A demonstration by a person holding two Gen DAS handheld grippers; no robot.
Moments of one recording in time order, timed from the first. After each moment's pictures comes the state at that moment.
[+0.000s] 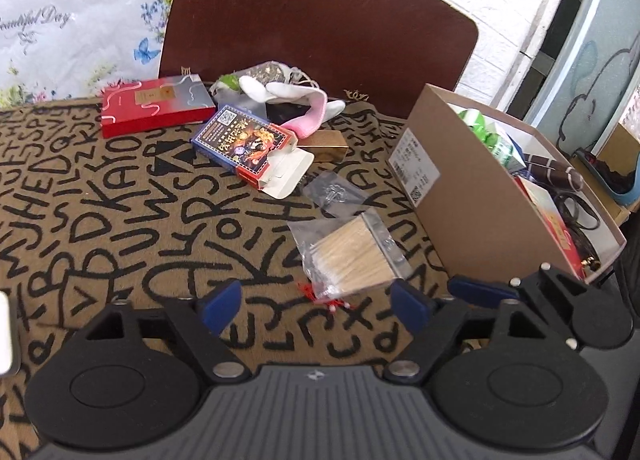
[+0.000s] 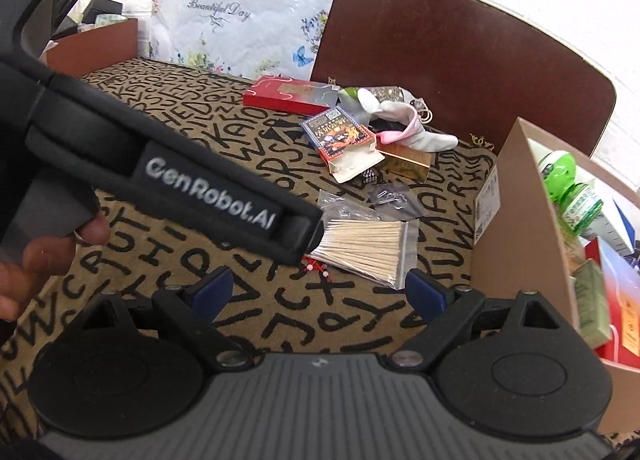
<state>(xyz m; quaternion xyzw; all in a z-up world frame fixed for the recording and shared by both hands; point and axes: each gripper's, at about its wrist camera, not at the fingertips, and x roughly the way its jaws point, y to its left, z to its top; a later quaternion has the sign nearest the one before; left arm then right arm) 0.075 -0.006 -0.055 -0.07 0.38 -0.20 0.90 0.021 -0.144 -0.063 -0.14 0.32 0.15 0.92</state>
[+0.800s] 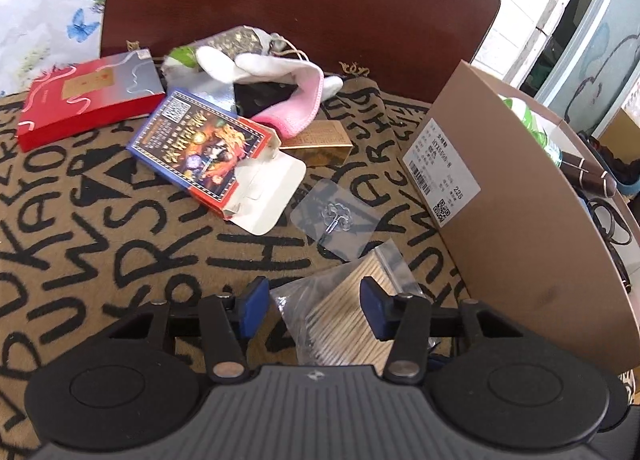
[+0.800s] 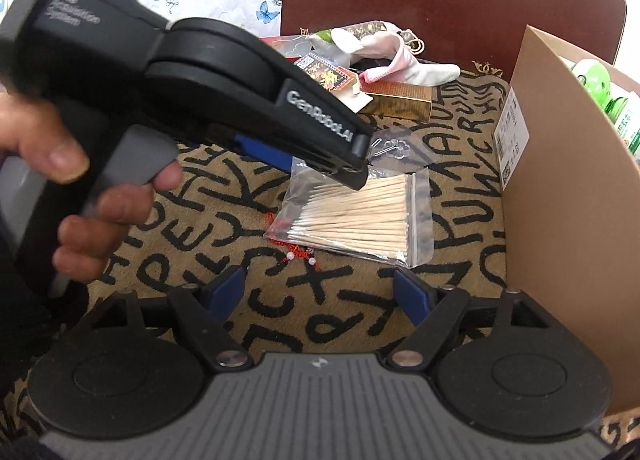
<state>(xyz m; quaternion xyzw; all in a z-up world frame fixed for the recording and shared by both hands) 0.163 -0.041 -0.085 -0.06 0.42 -0.23 0.87 0.070 -0.161 -0.098 -0.06 0.39 0.15 0.91</state>
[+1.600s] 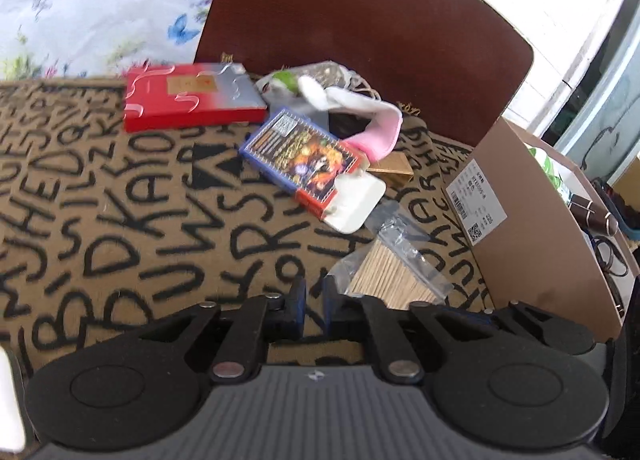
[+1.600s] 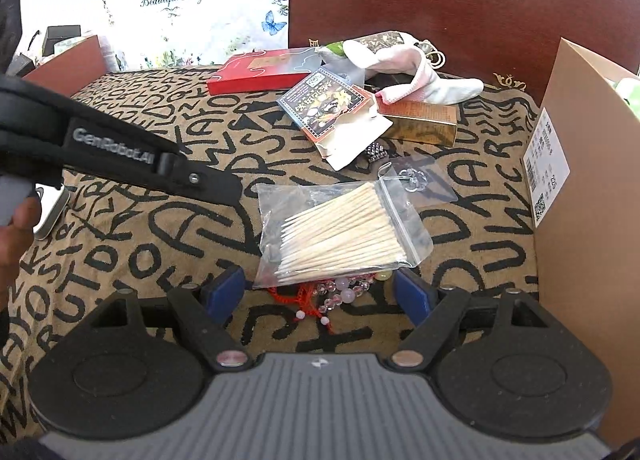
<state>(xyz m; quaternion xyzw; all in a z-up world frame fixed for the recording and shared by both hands) 0.136 0.026 -0.069 -0.10 0.39 -0.19 0.90 0.100 -0.146 -0.098 -0.05 0.38 0.17 0.91</state>
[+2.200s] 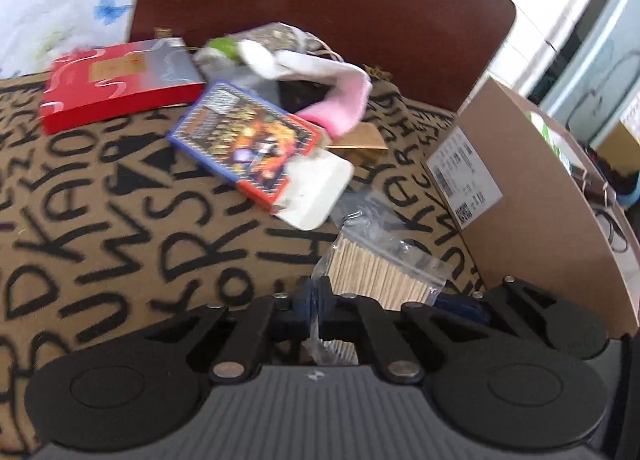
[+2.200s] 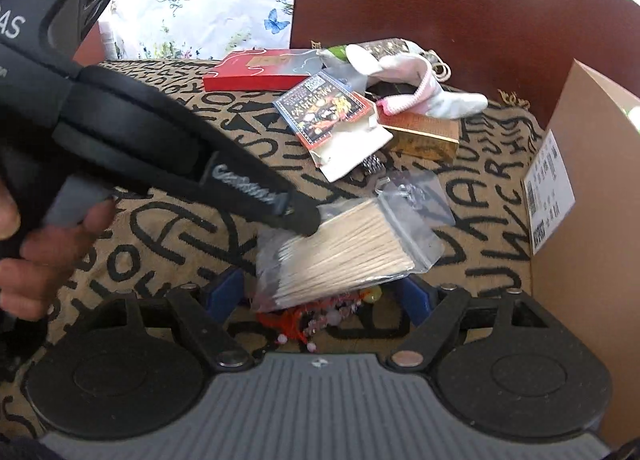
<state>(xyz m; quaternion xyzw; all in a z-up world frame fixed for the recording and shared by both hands) 0.164 0.000 -0.087 -0.08 0.42 -0.23 0.87 0.111 -0.138 -0.102 -0.09 0.36 0.17 0.91</state>
